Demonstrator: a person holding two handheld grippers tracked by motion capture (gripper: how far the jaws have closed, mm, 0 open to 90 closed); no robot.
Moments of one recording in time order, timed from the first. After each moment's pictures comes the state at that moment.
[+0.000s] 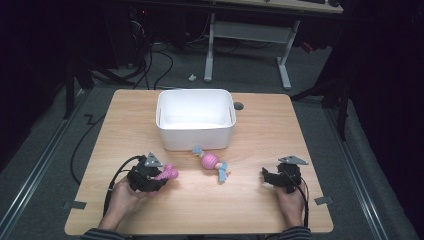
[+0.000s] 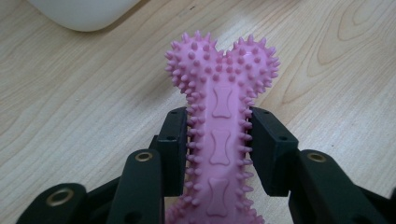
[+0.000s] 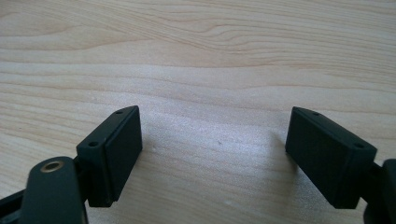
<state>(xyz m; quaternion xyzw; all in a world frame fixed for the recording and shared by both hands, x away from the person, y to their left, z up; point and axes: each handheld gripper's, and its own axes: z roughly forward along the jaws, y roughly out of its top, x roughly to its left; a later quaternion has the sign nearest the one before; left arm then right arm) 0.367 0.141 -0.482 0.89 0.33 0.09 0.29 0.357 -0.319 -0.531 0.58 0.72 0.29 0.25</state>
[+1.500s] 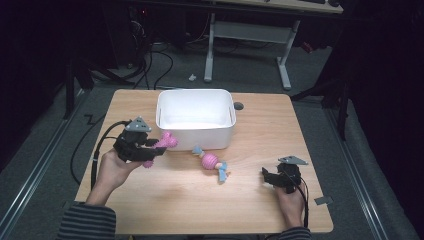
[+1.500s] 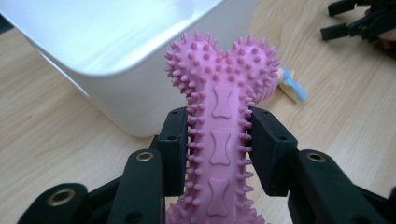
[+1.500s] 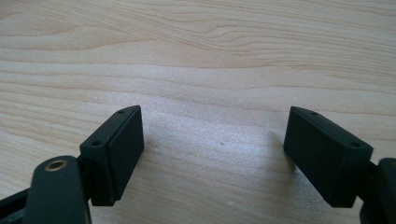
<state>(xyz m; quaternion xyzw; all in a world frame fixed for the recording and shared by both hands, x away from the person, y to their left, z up) 0.399 0.152 -0.368 0.87 0.31 0.10 0.38 0.357 -0.319 -0.531 0.58 0.72 0.29 0.25</state>
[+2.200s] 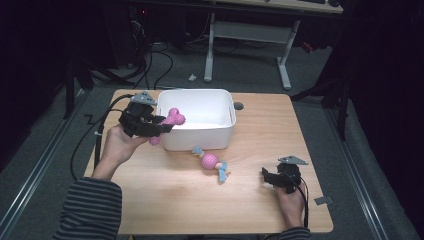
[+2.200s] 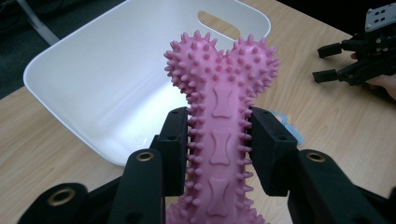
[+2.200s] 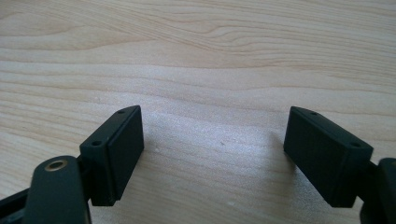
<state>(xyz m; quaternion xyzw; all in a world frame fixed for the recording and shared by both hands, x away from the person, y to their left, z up) 0.434 0.134 -0.323 0.86 0.29 0.11 0.40 0.357 -0.319 -0.531 0.58 0.72 0.30 0.25</state>
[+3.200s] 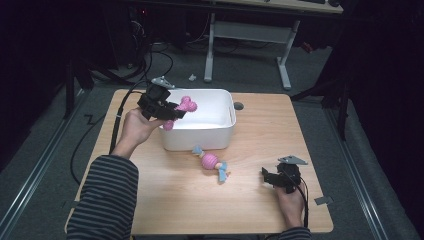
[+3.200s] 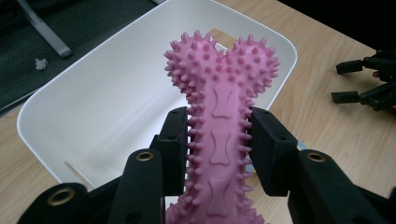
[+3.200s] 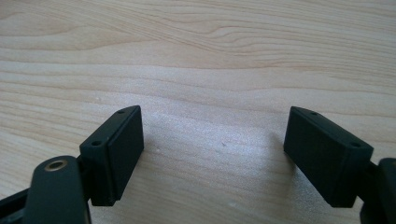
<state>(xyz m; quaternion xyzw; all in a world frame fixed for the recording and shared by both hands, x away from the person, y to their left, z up) 0.484 0.096 -0.323 0.87 0.30 0.10 0.38 0.358 -0.319 -0.531 0.58 0.72 0.29 0.25</state>
